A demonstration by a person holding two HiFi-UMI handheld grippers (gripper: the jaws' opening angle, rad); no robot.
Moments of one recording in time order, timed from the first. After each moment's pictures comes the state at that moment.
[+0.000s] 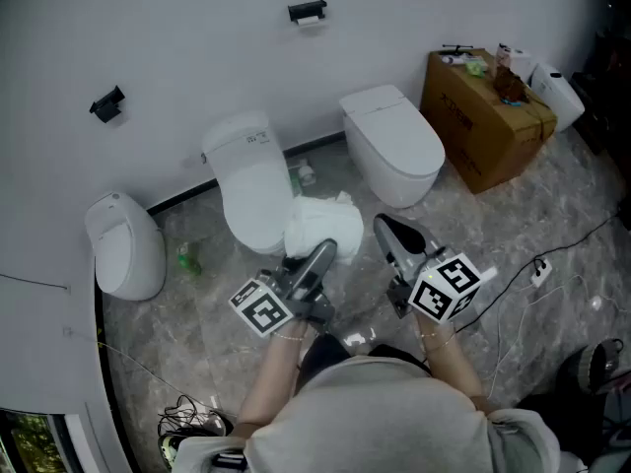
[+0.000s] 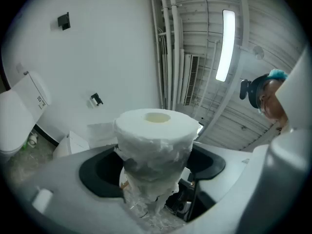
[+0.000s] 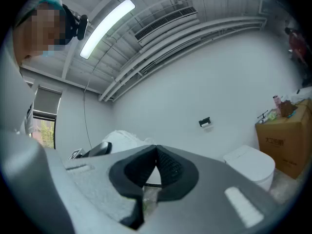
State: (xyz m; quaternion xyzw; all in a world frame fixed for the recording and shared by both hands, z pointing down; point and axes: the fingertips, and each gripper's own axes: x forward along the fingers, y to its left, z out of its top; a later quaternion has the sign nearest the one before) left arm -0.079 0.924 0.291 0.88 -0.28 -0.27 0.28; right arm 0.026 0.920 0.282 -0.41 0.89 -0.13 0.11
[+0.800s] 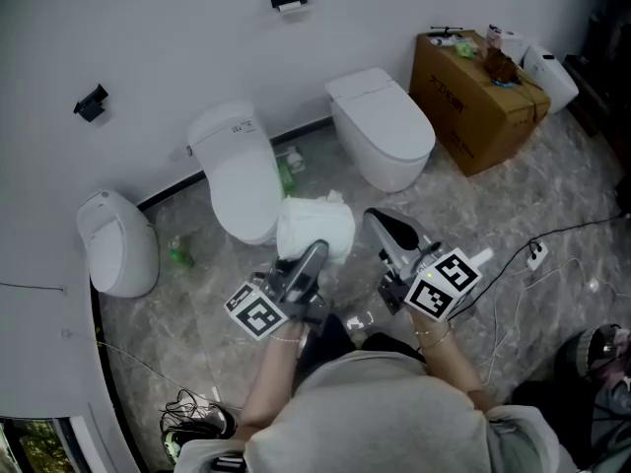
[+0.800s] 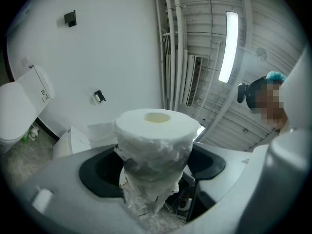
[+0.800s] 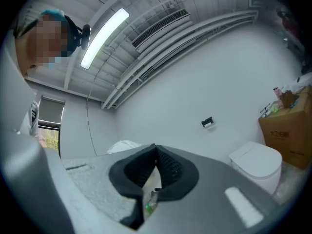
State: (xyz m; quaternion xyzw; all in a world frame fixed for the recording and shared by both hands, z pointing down) left arm -0.070 0.920 0.307 0.87 -0.28 -0.27 0.30; right arm 0.033 0.920 0.279 -0.39 0.90 -0.14 0.15
